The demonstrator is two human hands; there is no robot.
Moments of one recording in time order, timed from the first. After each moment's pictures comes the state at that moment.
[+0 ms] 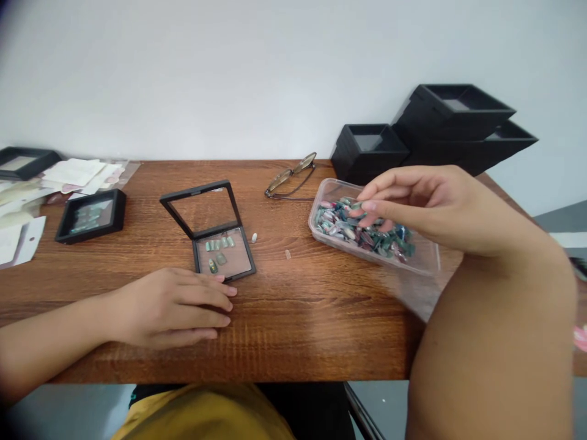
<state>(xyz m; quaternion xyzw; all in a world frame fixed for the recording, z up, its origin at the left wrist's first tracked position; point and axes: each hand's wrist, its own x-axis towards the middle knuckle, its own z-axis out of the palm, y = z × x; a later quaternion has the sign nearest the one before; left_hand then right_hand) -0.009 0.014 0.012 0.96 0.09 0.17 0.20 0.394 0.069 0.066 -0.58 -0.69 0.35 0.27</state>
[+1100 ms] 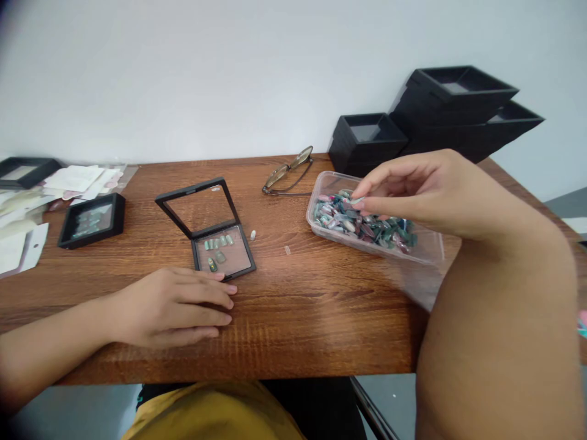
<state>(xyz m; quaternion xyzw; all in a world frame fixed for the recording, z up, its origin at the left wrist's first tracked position) -0.008 0.015 0.015 0.96 0.09 0.16 0.19 0.393 0.071 0.062 -0.59 -0.69 0.33 0.27</state>
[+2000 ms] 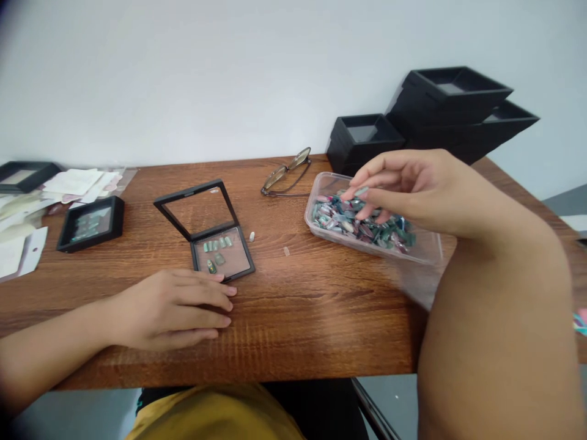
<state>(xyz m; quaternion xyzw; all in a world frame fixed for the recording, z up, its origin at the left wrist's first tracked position) -0.005 0.017 0.016 0.96 0.08 0.16 0.19 0.387 0.073 0.063 -0.59 -0.67 0.36 0.28</state>
